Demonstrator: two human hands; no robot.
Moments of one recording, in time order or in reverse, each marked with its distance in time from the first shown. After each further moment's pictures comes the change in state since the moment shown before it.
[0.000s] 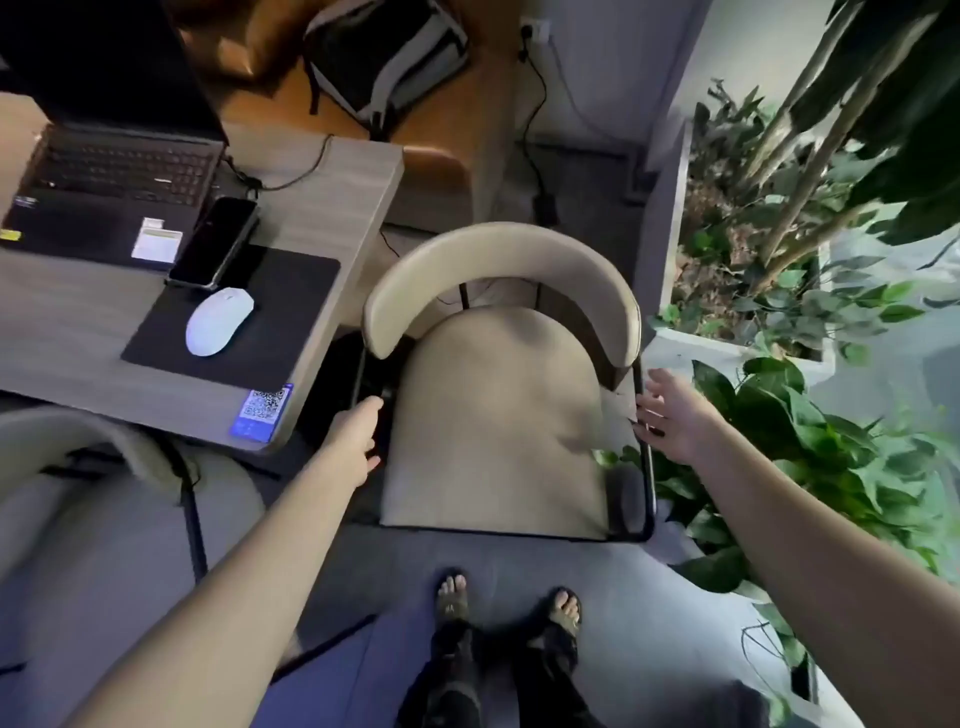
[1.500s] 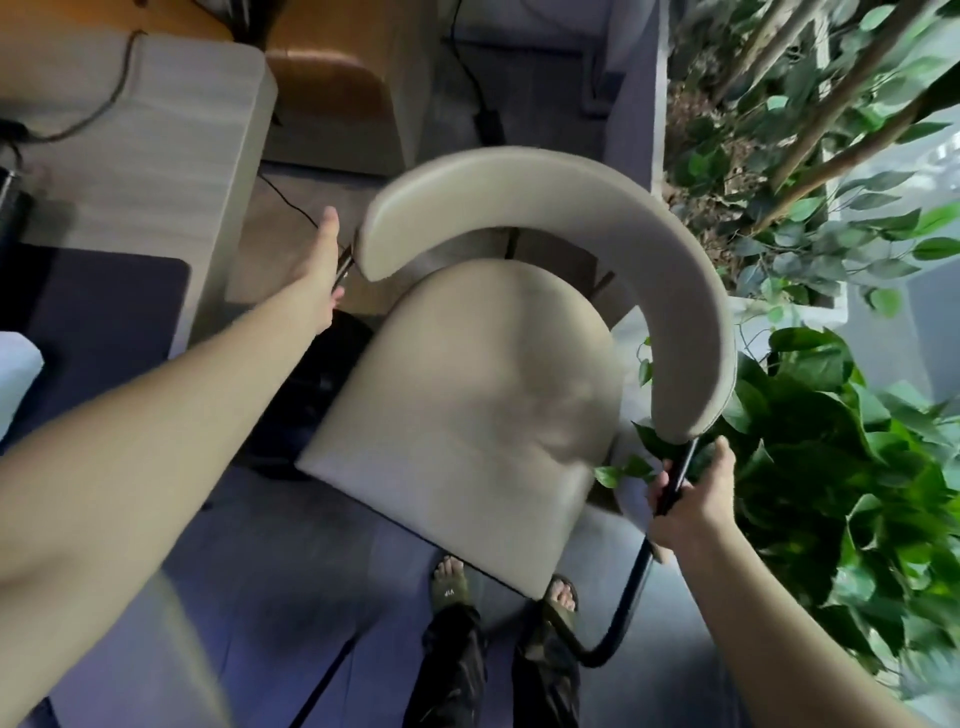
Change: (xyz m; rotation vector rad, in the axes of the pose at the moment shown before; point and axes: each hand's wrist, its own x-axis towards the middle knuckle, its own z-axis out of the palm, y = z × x) left_hand 0.169 0.171 0.133 0.191 -0.023 0.191; right_hand 0.114 0.070 0.001 0.758 0.433 0.246
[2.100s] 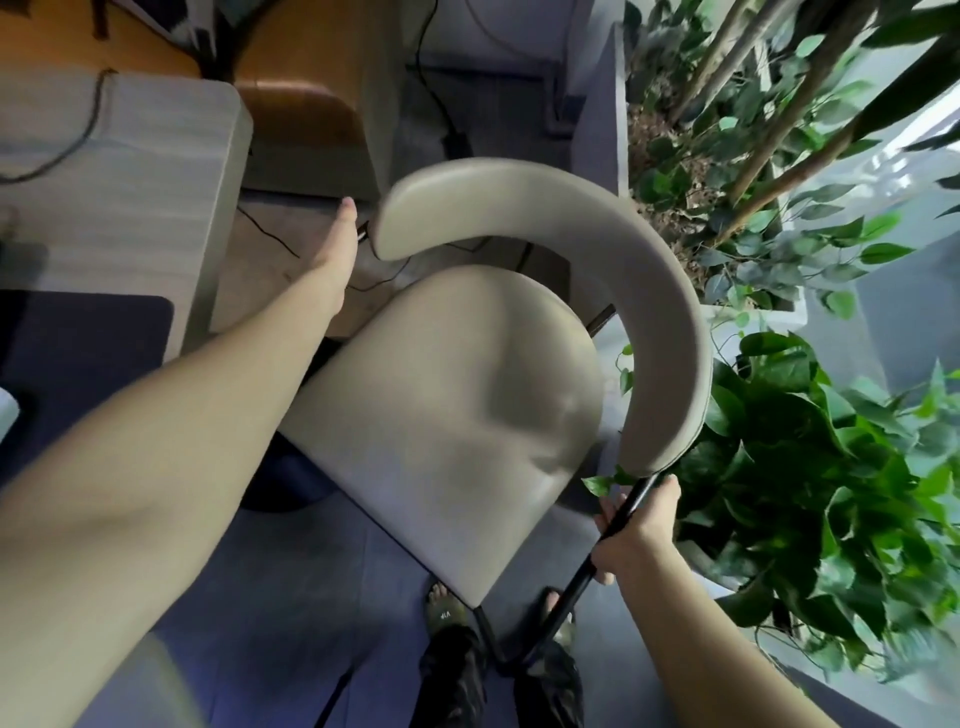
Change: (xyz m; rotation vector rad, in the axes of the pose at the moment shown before) left_hand 0.022 0.035 0.036 0.060 -0.083 0.171; right_hand -0.005 0.054 0.016 -0.022 0.039 -0.062
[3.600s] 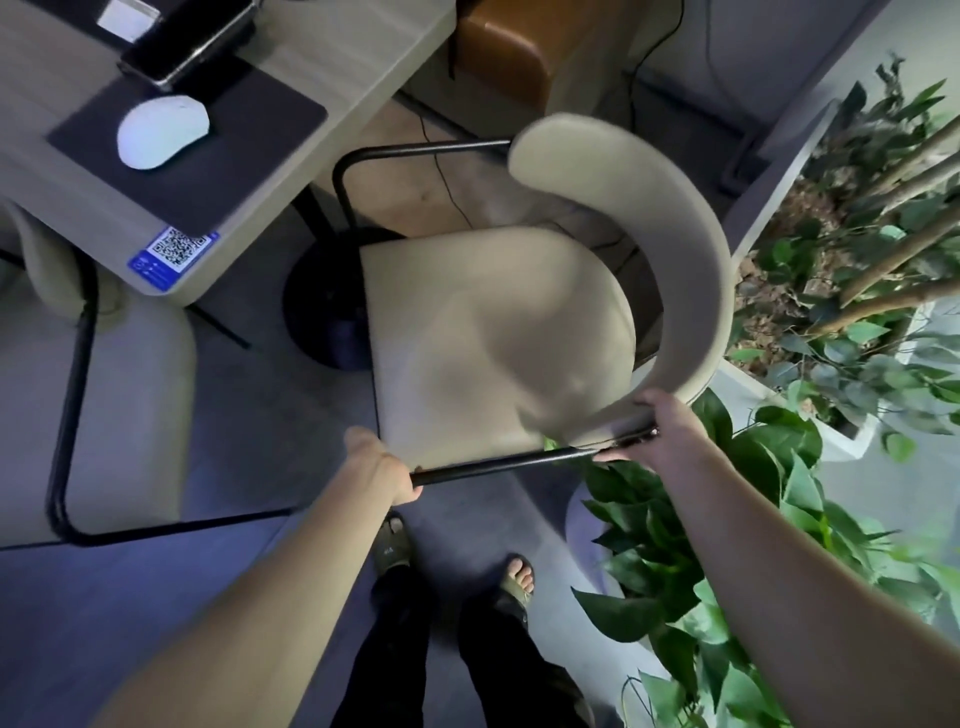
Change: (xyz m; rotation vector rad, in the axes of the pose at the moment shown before) left_hand -0.289 -0.205 0.073 -1.142 0.597 -0.975; right_hand 0.002 -0.139 0.004 -0.798 -0.367 -0.024
